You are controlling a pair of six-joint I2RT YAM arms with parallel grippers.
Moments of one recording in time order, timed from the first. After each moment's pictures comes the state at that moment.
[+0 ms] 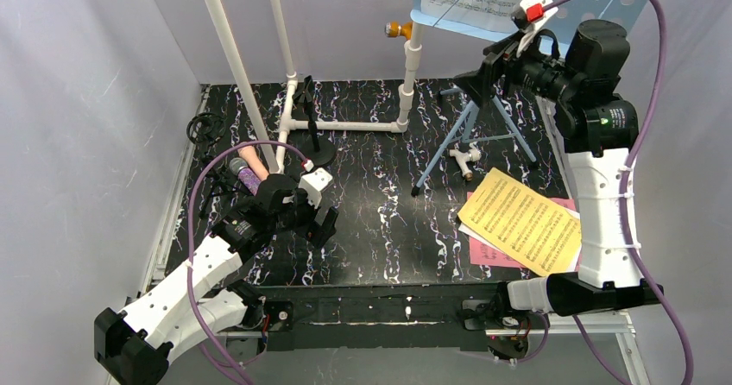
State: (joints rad) left arm -0.62 0.85 0.70 -0.54 0.16 0.06; right arm 0.14 1.33 1.89 -0.69 -0.71 -0.20
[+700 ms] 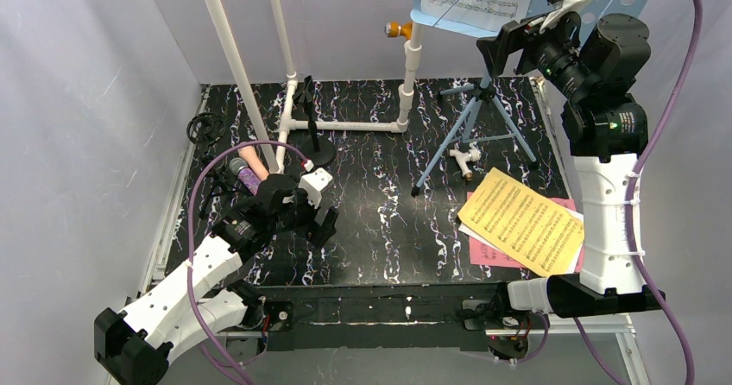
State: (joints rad) left arm -0.62 0.85 0.70 -0.54 0.16 0.06; right arm 0.14 1.33 1.95 -0.57 -0.37 -0.09
